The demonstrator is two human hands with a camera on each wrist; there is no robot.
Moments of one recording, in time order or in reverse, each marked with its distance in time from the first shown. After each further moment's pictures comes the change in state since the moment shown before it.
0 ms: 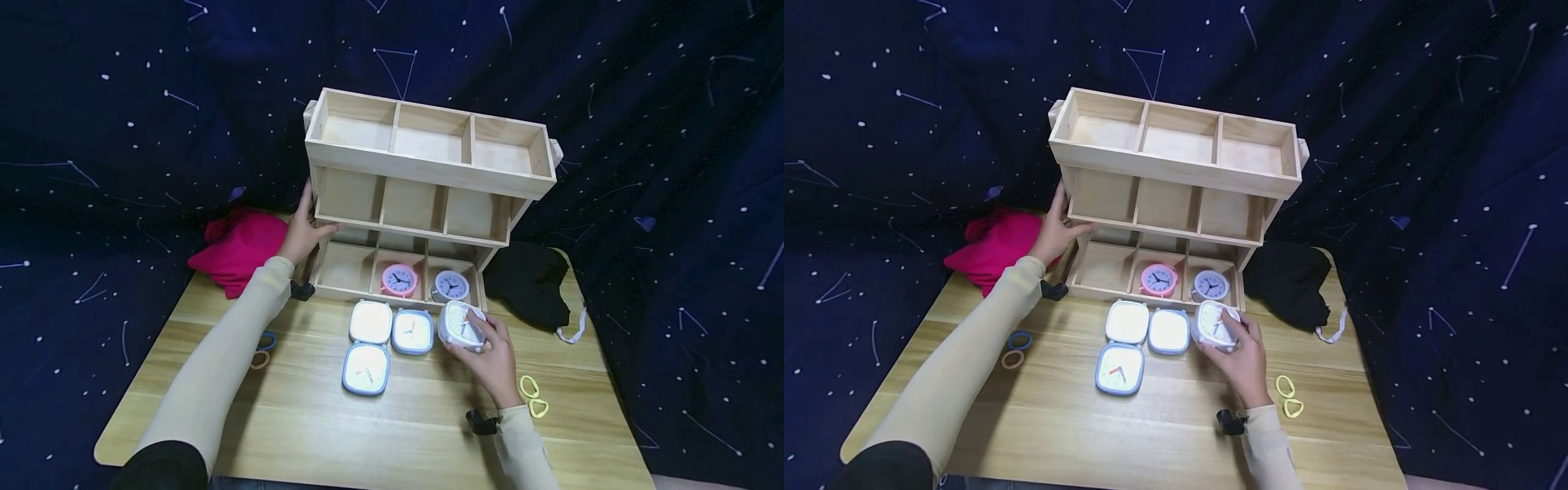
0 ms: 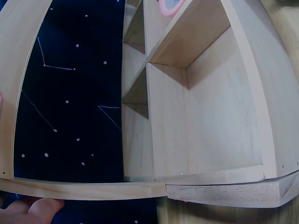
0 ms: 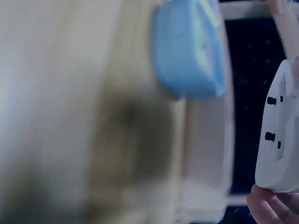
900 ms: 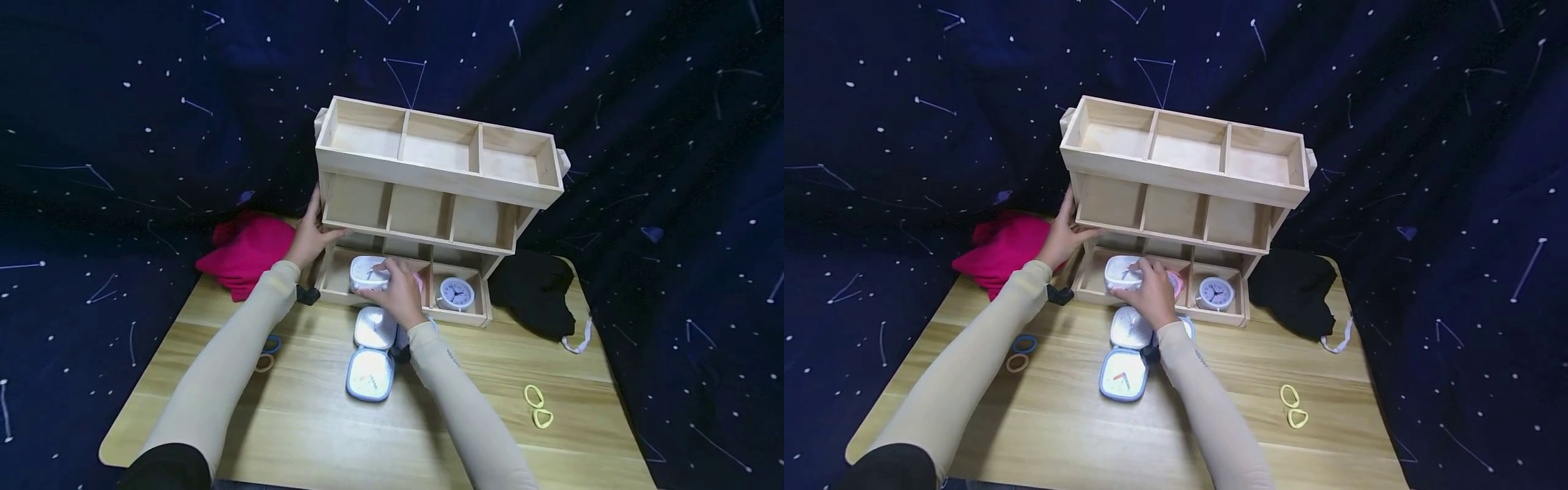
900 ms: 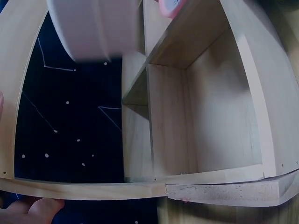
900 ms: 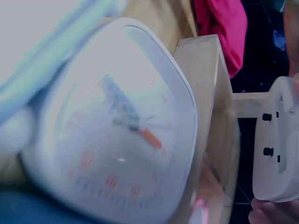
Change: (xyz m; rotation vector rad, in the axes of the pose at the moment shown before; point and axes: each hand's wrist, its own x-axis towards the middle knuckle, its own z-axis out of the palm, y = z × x) left_hand -0.001 -0.003 0.000 -0.023 0.007 0.013; right_hand 0.097 -0.117 0.144 -0.091 -0.211 -0.207
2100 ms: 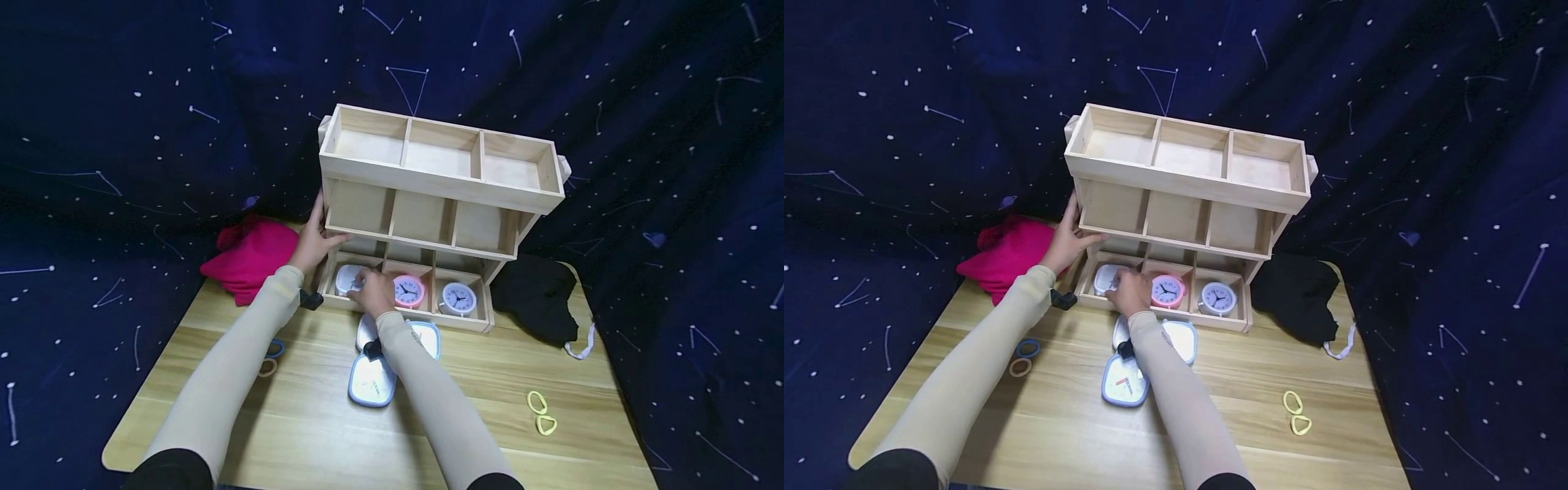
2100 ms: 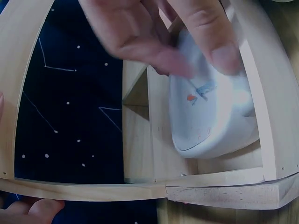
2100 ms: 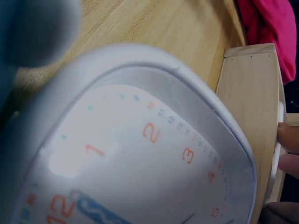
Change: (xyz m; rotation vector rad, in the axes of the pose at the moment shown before) left_hand -0.003 0.002 0.000 0.017 -0.006 0.002; right_hand 0.031 -0.006 0.064 -0.255 -0.145 0.064
